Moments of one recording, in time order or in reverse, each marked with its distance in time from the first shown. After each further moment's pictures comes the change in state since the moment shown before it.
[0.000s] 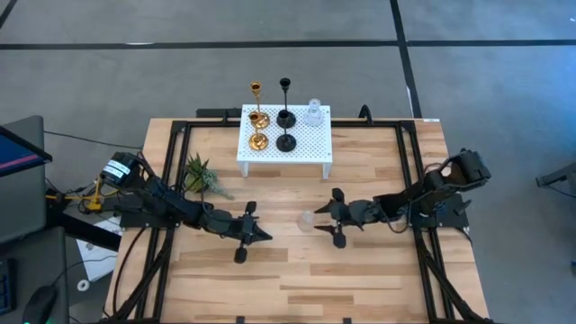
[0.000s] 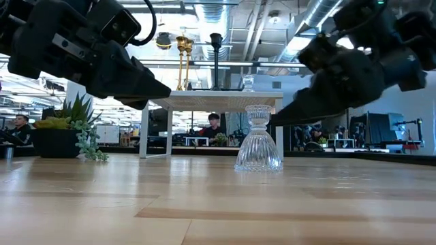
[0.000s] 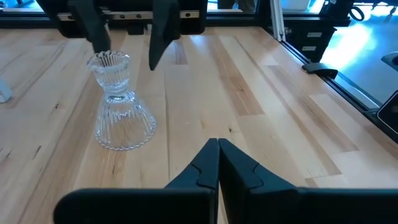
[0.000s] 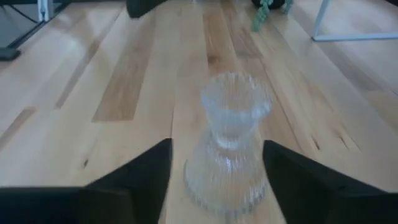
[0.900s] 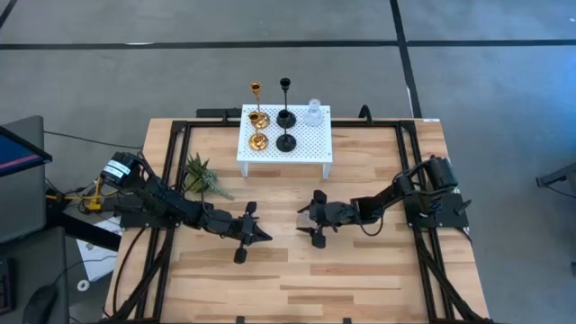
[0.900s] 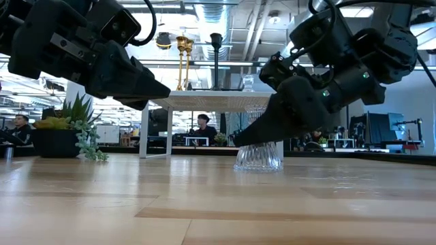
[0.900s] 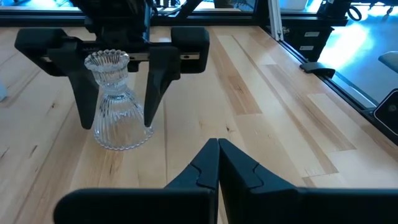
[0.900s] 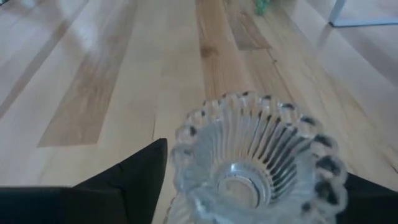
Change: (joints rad) left arm 0.000 0.000 0.000 -0.002 0.010 -0.004; right arm -0.051 0.276 0.224 -0.001 -0.028 -0.002
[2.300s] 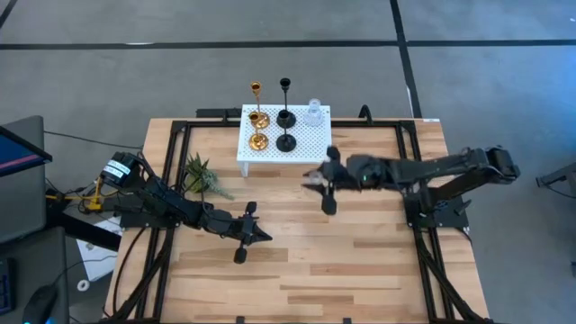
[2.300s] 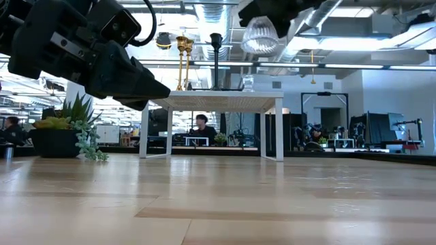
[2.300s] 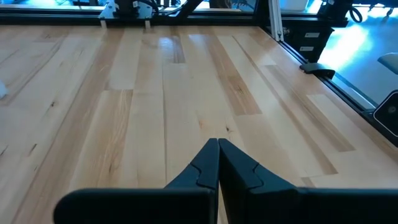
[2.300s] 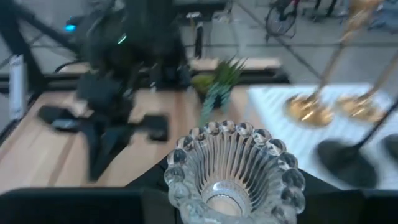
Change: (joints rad) left arm 0.000 0.000 0.000 0.000 0.000 -0.007; right arm -0.155 -0.589 0.332 -0.766 -0.033 -0.142
